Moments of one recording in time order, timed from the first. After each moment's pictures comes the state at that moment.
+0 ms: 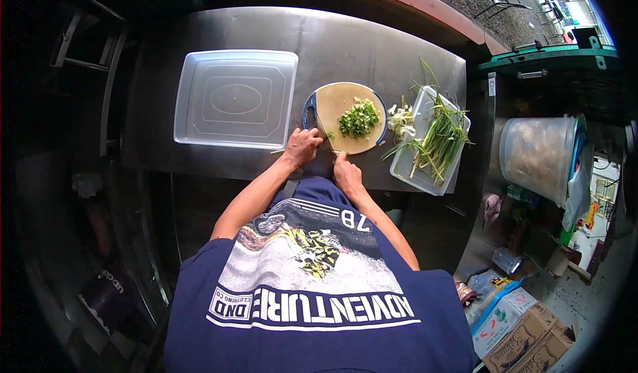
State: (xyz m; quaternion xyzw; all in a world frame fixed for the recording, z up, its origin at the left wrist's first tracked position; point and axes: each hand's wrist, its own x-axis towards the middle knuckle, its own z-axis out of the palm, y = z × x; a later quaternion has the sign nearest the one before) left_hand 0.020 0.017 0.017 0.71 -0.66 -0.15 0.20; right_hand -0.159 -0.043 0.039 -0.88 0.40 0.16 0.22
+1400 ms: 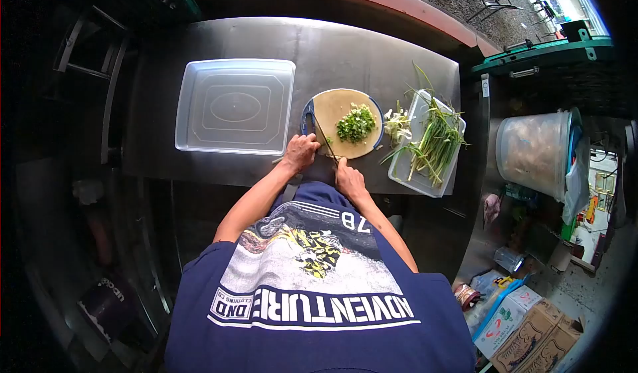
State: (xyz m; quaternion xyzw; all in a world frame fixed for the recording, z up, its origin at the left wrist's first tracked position) left_hand 0.022 0.017 0.012 0.72 -0.65 -0.14 0.19; right_hand -0.175 -0.050 0.036 -0.88 0.38 0.14 0.25
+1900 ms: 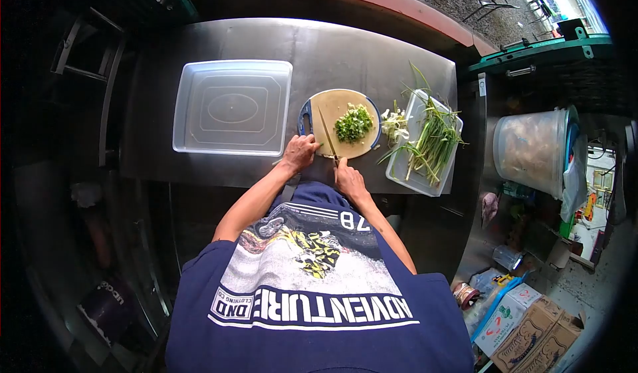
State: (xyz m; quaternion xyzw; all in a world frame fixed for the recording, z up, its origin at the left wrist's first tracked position) left_hand 0.020 0.015 0.015 0.71 -0.66 -0.15 0.21; right_hand -0.177 -0.051 0.047 -0.87 0.39 0.10 0.28
